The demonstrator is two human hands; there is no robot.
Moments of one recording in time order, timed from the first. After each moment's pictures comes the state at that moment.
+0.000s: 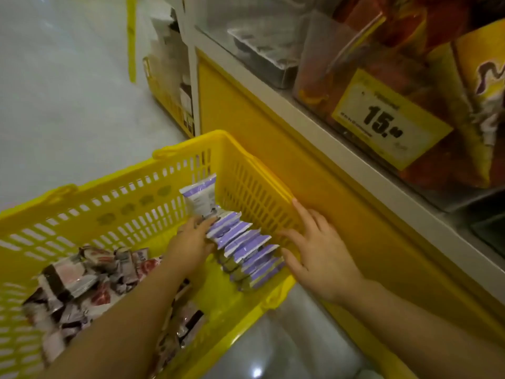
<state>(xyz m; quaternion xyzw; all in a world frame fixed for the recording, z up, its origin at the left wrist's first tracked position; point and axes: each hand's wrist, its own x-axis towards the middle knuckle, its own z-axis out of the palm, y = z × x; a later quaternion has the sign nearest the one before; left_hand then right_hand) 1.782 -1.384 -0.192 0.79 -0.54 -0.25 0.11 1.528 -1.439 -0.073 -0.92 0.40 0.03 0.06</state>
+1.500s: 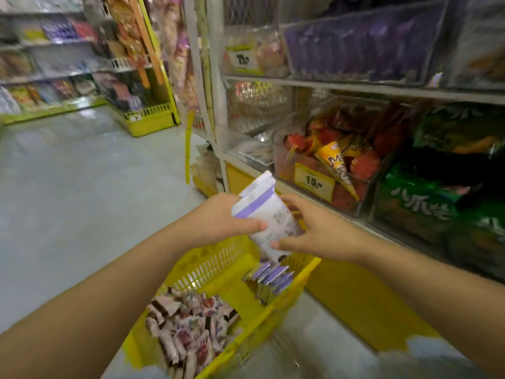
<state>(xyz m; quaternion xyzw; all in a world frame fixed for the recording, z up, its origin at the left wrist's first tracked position) 1.734 -1.295 0.146 0.67 -0.66 -0.25 0.25 1.529 -1.354 0.130 -0.86 0.32 -0.19 0.36</state>
